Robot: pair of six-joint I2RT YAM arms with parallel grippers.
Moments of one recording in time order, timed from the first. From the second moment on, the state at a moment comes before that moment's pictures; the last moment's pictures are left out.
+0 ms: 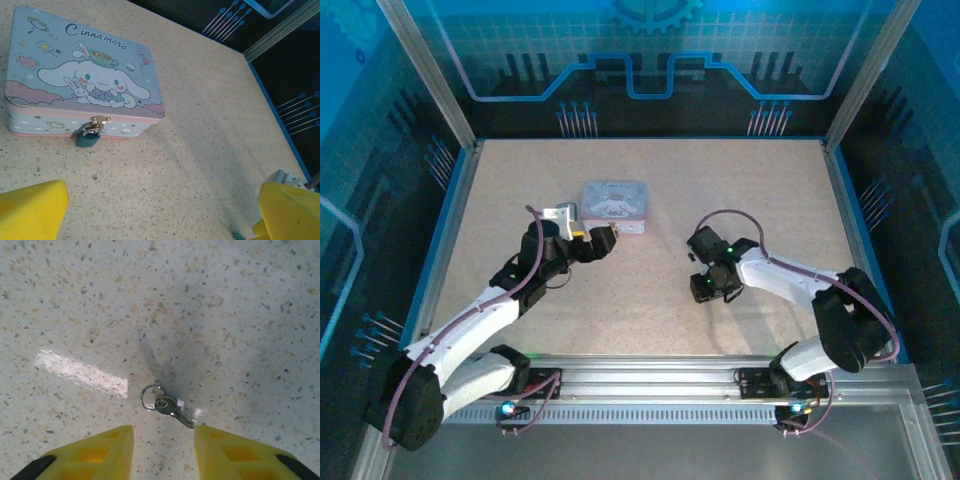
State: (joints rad) left arm -0.41 1.03 0.57 0.04 0.12 -0.62; right arm 0.63 1.48 0.85 -0.75 0.02 0.30
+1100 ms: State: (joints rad) left arm -0.41 1.02 0.57 0.01 0.12 -0.61; right arm 0.67 1.65 0.93 -0.79 0.03 0.29
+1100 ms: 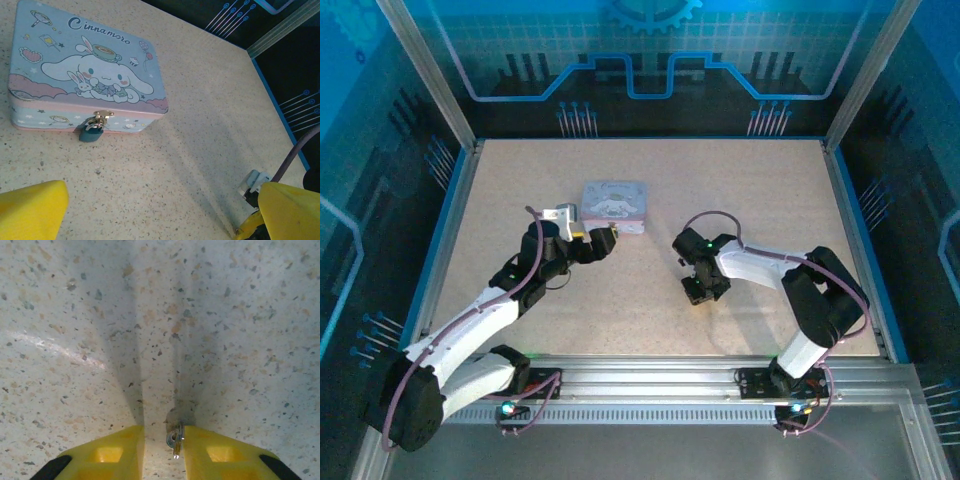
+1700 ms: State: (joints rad) left arm -0.41 1.00 0.53 0.06 0.15 -0.60; right arm 0.65 1.53 0.91 -0.72 -0.05 0.35
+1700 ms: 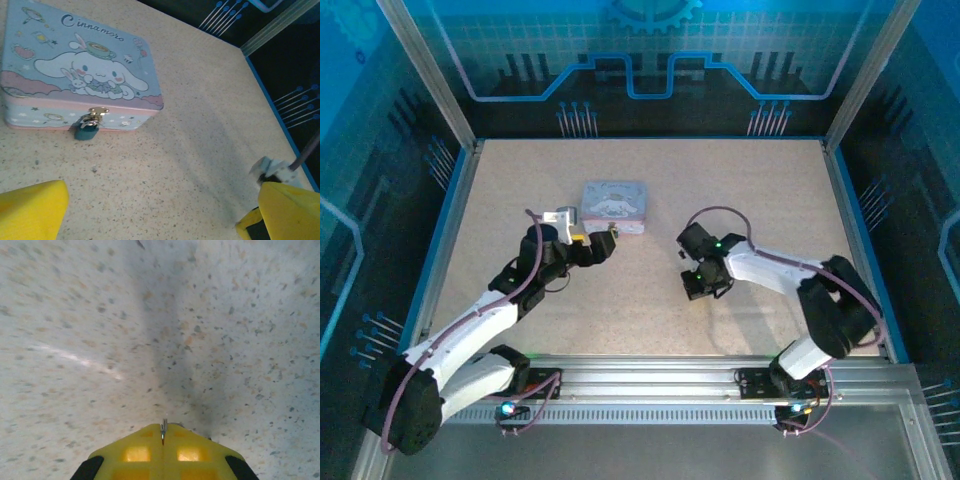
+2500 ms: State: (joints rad) left arm -0.60 1.22 0.49 0.67 0.34 -0.37; right arm 0.59 1.19 0.85 0.15 -0.38 1.19
